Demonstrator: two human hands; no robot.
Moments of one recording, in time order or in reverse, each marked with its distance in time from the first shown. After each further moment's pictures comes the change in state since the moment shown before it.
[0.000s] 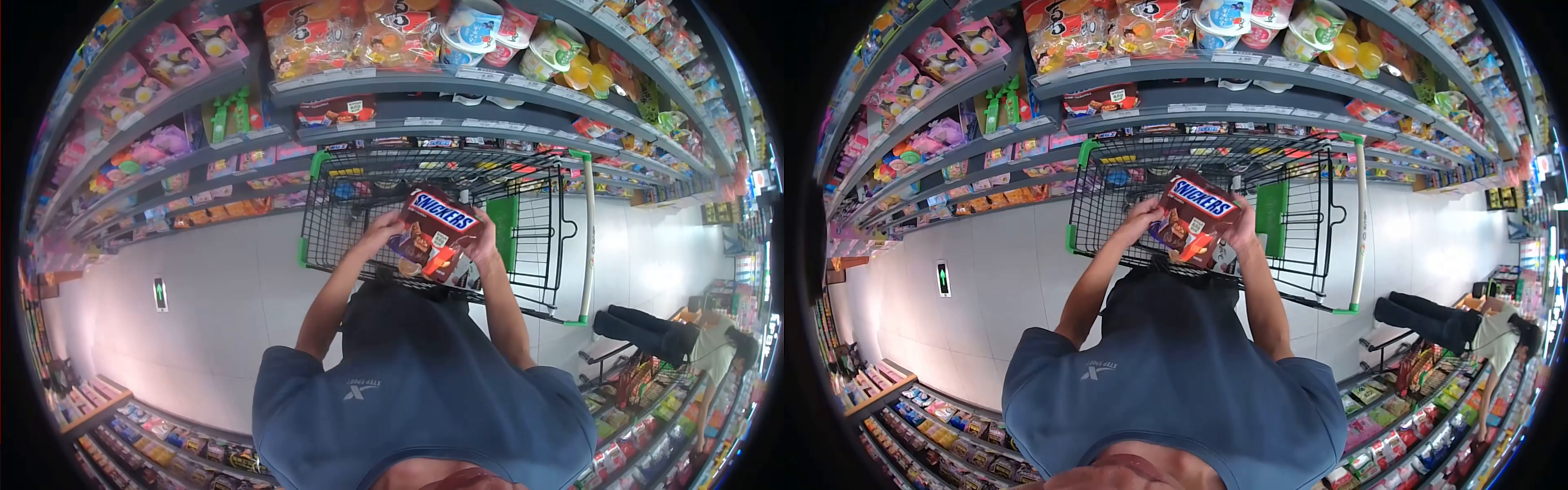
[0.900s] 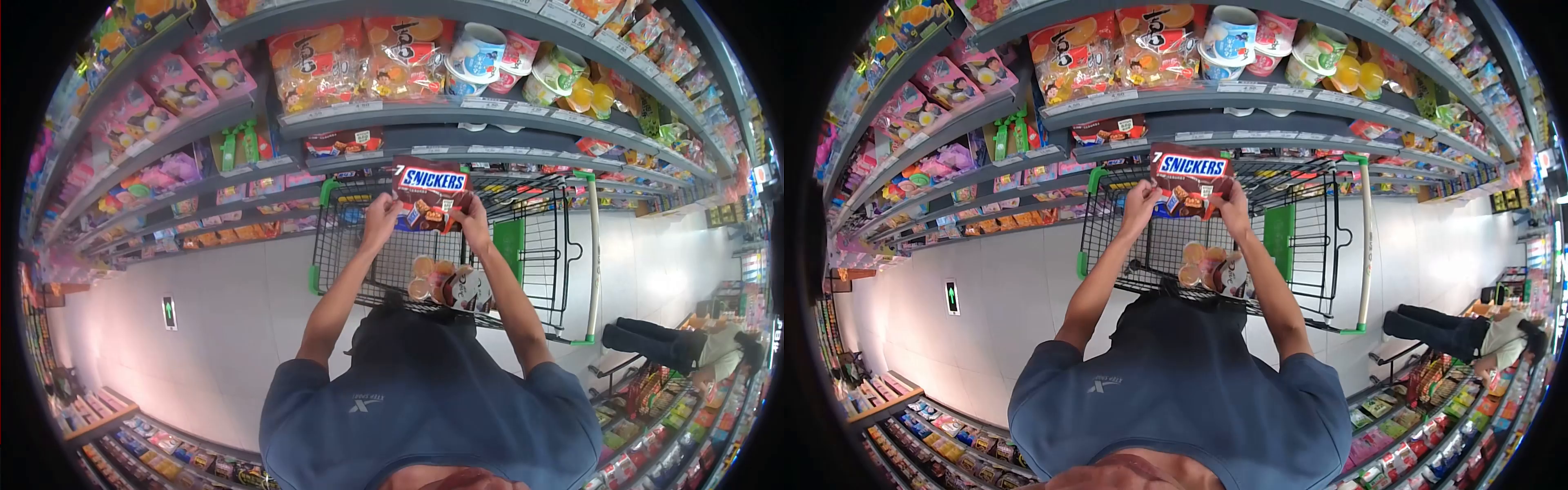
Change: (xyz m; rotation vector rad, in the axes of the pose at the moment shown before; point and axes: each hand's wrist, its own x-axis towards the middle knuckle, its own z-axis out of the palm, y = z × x) left_hand 0.055 0.068 -0.029 0.162 0.511 0.218; right_hand 0.078 -0.022 0.043 -0.690 -0.147 -0.647
